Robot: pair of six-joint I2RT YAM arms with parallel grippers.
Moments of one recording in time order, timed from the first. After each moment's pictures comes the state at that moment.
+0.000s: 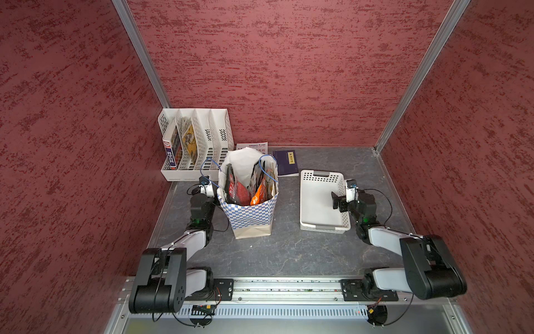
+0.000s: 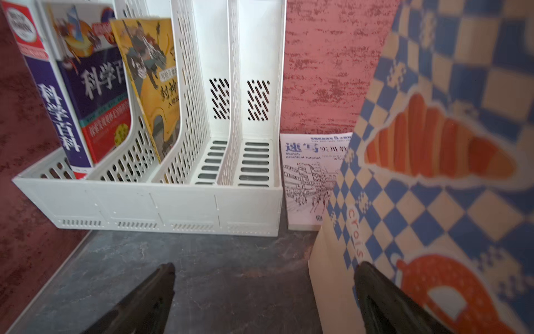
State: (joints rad) left arm 0.03 1.27 0.30 0.76 0.03 -0.05; right arm 0.10 1.39 0.36 0.70 -0.05 -0.10
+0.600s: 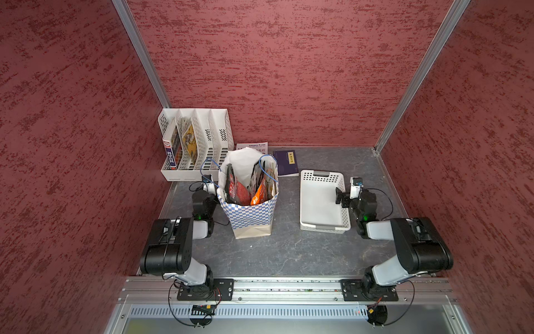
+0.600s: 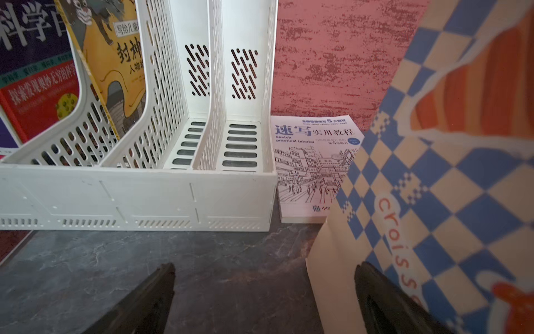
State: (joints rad) left arm 0.06 1.52 0.38 0.92 0.11 -0.07; right arm 0.01 1.55 0.38 0.87 -0.02 0.01
